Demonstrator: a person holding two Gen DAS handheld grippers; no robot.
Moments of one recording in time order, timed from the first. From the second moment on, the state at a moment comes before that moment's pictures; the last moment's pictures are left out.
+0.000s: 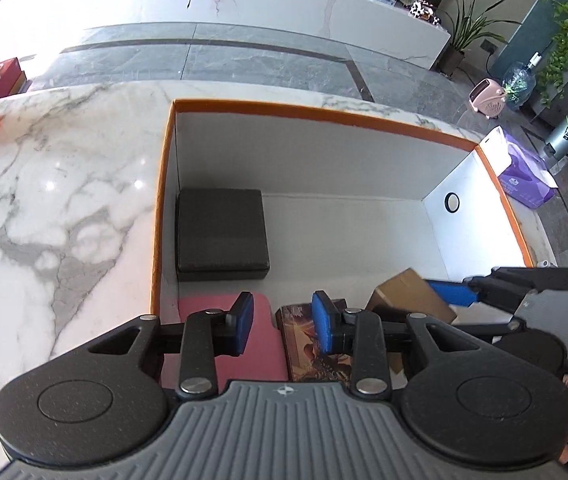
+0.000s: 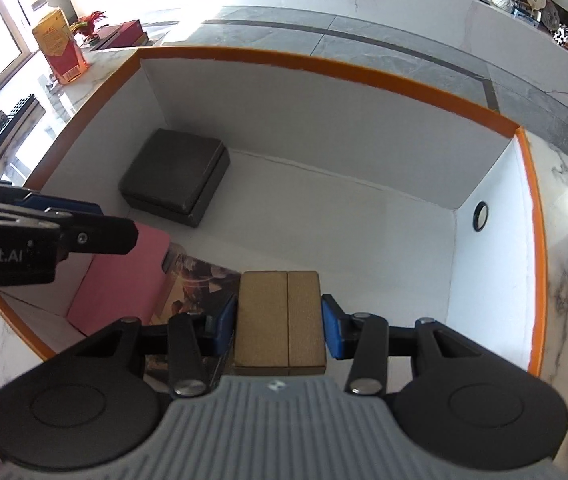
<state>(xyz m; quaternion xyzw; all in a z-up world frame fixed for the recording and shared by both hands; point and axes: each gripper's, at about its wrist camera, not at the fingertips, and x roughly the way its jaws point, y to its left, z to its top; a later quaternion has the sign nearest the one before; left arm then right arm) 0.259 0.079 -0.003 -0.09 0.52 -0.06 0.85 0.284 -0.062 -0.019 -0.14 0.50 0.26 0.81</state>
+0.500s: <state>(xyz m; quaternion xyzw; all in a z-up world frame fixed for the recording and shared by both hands) 0.275 0.094 0.014 -0.09 0.48 -0.05 0.87 0.329 -0.025 -0.010 -0.11 0.48 0.23 0.84</state>
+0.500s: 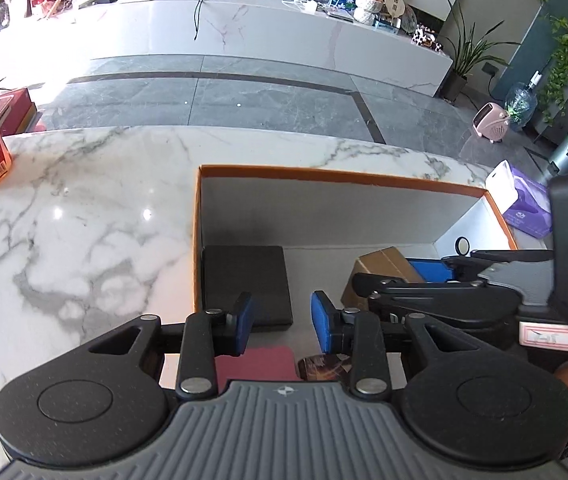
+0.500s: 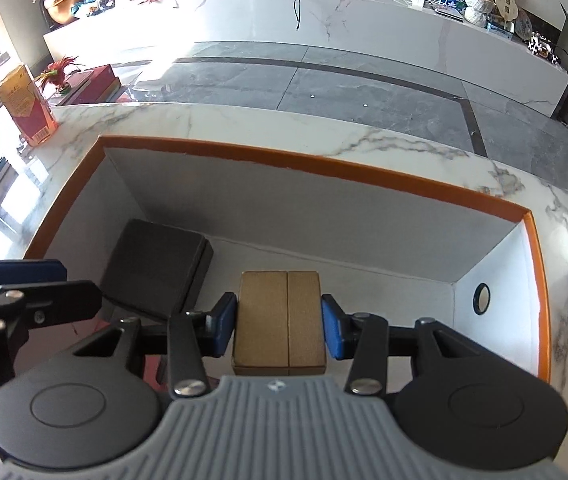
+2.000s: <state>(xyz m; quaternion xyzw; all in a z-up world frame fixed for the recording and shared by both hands) 0.275 0.093 -0.003 -0.10 0.48 -0.07 0.87 0.366 -0.065 -0.027 0.05 0.56 0.22 0.79</state>
